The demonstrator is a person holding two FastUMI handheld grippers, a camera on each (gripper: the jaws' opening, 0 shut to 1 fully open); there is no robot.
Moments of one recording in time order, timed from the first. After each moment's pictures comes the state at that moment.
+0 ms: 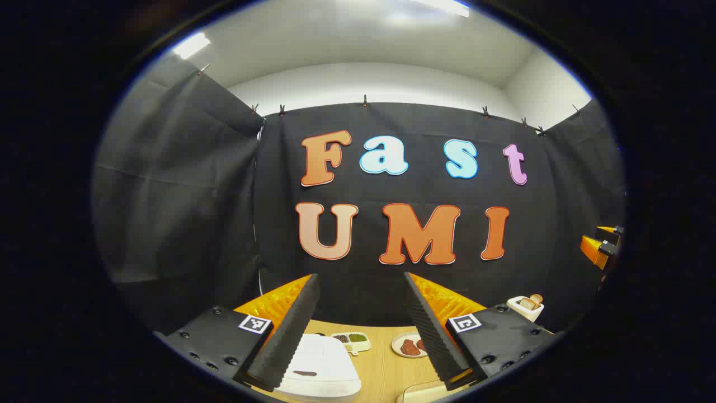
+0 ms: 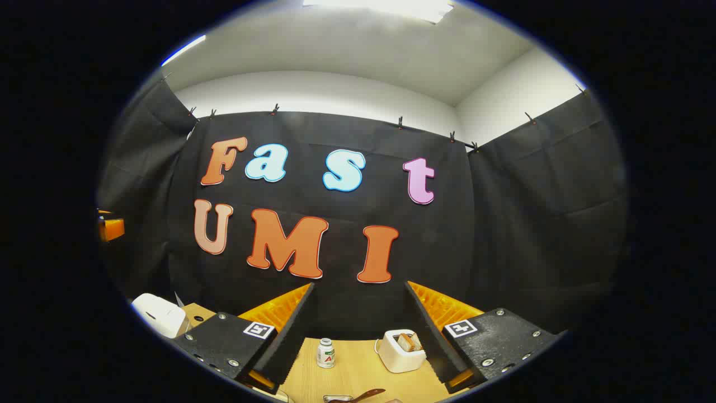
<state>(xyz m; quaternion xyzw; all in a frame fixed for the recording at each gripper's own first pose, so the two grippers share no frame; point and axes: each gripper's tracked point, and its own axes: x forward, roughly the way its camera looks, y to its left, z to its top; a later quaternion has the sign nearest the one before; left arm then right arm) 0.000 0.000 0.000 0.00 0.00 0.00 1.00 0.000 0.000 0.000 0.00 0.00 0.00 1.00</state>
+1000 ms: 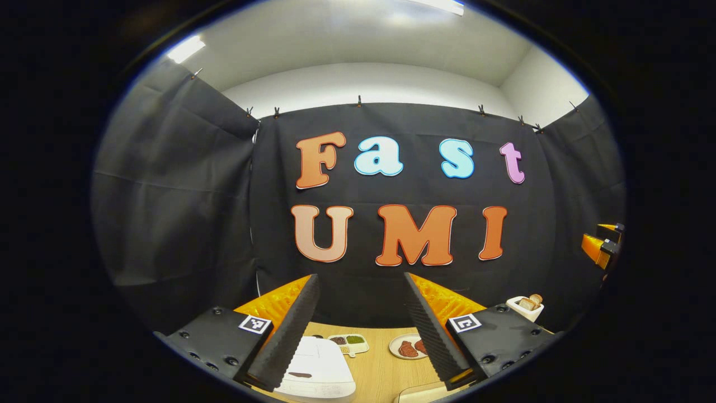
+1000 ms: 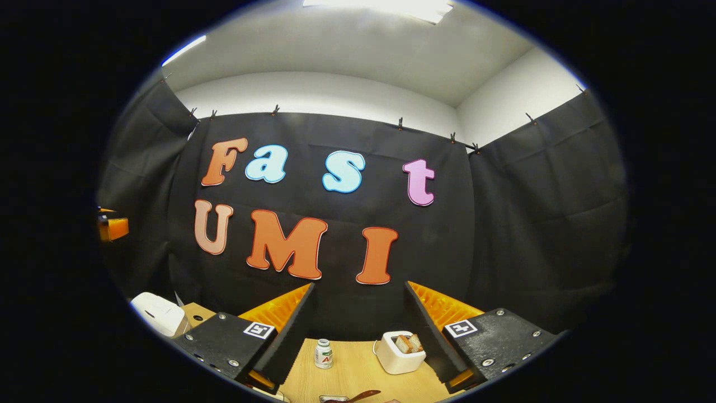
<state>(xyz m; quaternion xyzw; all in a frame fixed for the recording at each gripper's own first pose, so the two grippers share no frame) 0.010 -0.006 0.004 0.01 0.00 0.00 1.00 0.002 -0.014 0.003 0.00 0.00 0.00 1.00</state>
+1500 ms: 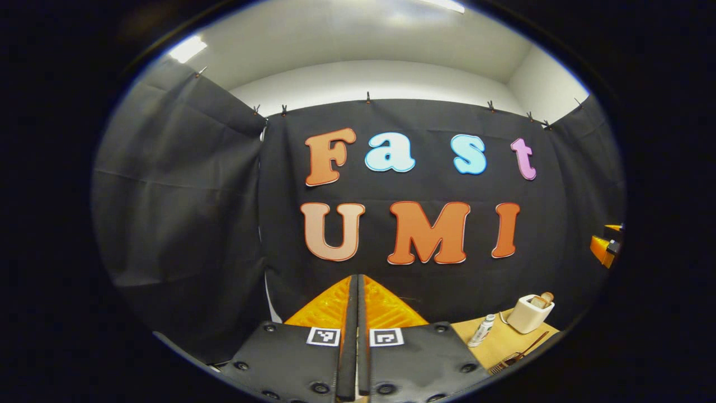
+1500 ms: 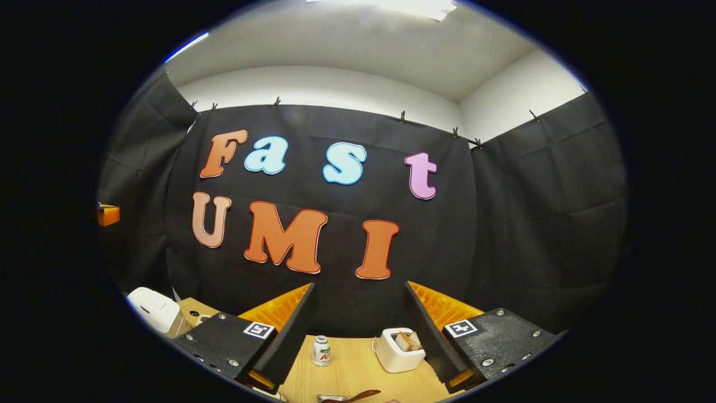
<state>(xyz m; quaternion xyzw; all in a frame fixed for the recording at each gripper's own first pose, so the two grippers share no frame) 0.028 0.015 -0.007 0.01 0.00 0.02 1.00 0.019 -0.007 -0.012 -0.01 0.01 0.00 1.00</state>
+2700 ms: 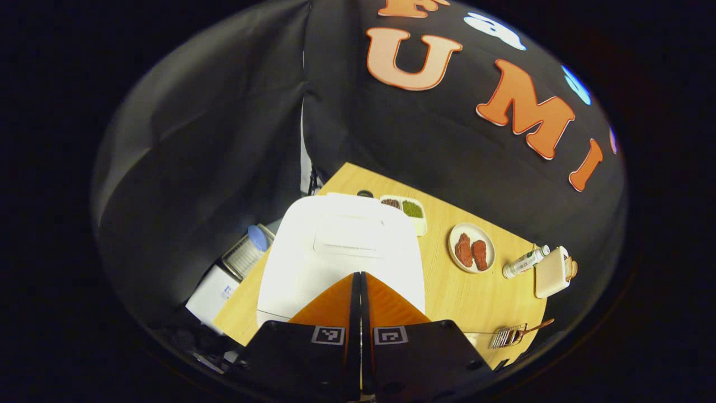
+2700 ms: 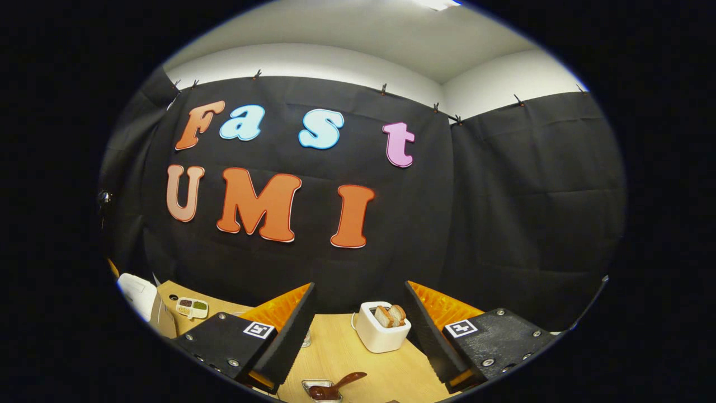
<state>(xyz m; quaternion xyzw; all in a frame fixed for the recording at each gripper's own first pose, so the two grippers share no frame) 0.056 0.114 -0.289 -0.13 0.47 0.11 0.87 0.006 -0.031 -0.083 -0.02 0.10 -0.07 0.99</state>
